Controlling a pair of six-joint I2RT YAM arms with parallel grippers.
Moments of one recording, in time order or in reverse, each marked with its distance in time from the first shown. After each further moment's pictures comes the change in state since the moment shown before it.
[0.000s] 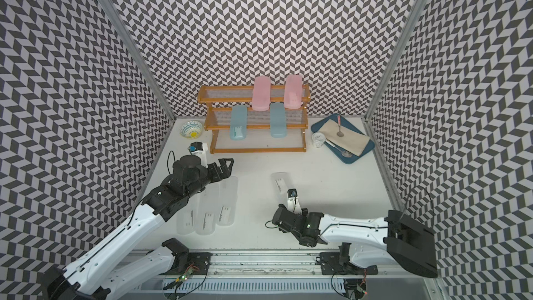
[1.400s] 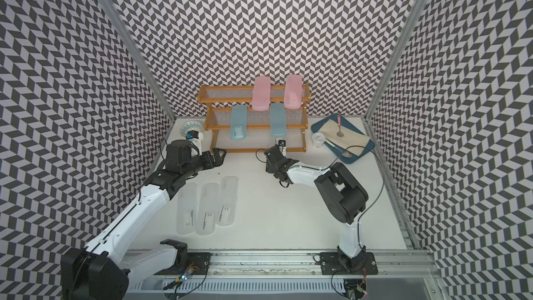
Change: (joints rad) left arm 0.265 0.165 0.039 0.064 0.269 0.193; right arm -0.511 0.723 0.644 0.289 -0.129 -0.326
